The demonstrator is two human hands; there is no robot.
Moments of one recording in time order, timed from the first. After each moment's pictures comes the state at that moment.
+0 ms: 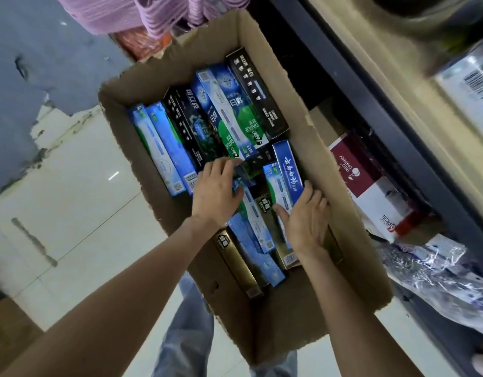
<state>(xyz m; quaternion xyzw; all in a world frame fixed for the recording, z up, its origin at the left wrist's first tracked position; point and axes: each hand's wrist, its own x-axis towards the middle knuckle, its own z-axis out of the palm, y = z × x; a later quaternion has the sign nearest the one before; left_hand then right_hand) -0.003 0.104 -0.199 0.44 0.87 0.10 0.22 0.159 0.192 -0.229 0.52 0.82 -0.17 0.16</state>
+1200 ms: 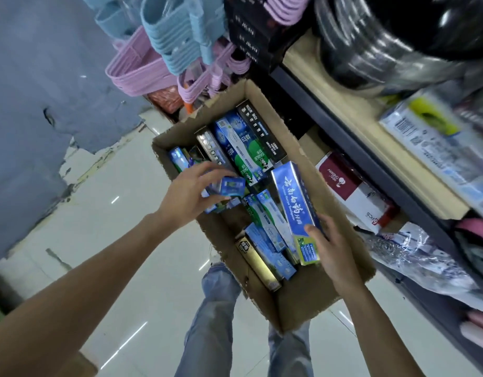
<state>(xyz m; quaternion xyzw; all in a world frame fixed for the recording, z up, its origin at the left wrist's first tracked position) -0.113 0.074 -0.069 0.61 0.73 0.21 0.24 0.168 0.167 -0.053 0.59 0.52 -0.61 -0.01</state>
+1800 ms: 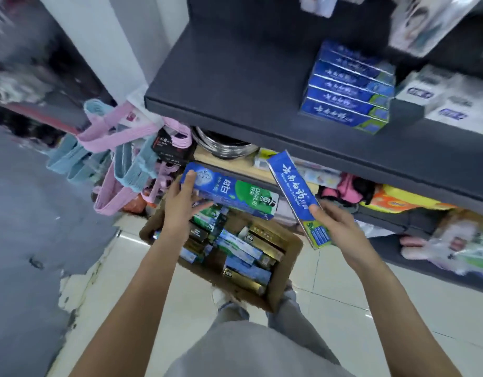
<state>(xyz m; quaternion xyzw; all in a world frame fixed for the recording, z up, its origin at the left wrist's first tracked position) -0.040 0.159 0.208 0.11 0.63 0.55 0.53 0.241 0.168 0.237 0.64 0.44 -0.59 -0.22</state>
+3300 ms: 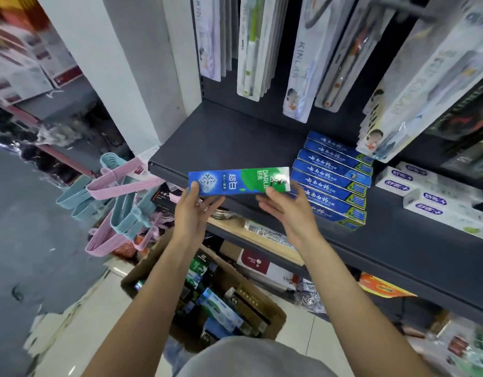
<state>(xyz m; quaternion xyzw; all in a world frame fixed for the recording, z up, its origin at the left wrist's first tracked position) 0.001 0.267 0.256 0.09 0.47 0.69 0.54 0.180 0.323 0.286 0.50 0.34 -0.70 -0.39</state>
